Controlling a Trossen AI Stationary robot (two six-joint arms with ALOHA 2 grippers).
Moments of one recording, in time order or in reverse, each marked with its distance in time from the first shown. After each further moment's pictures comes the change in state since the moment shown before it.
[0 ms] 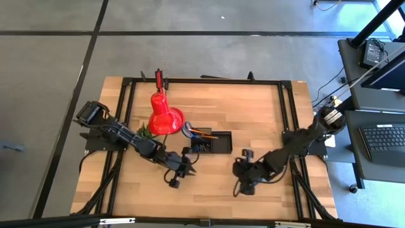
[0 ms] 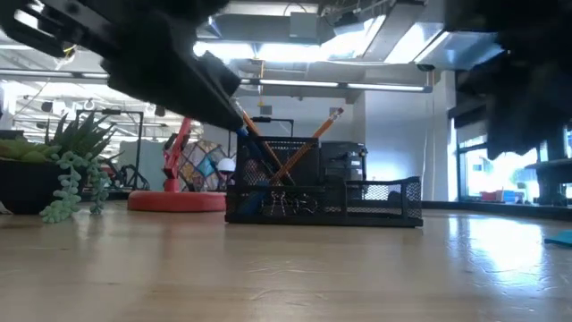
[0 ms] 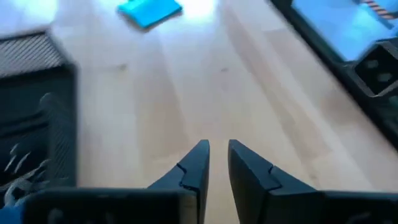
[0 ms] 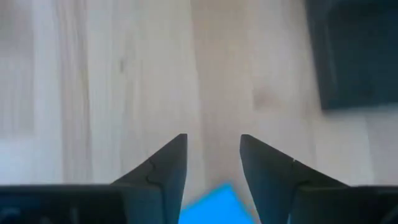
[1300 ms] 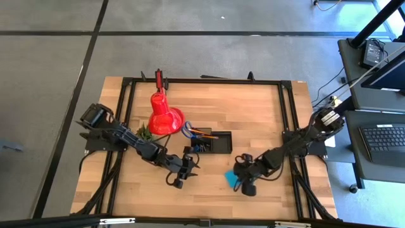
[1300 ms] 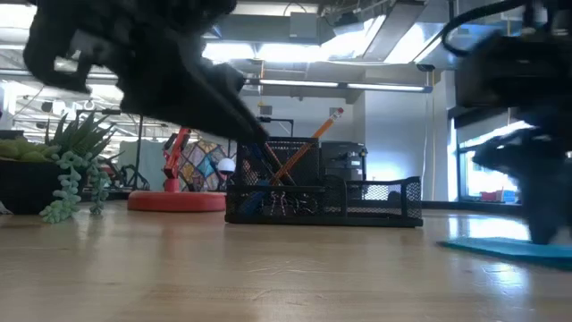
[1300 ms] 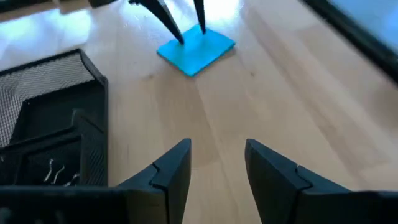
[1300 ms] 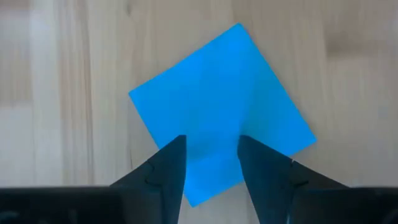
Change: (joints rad) left arm -0.024 0.060 -0.001 0.095 -0.137 0.080; right arm -0.021 0.049 -0.226 0.305 -0.210 0.043
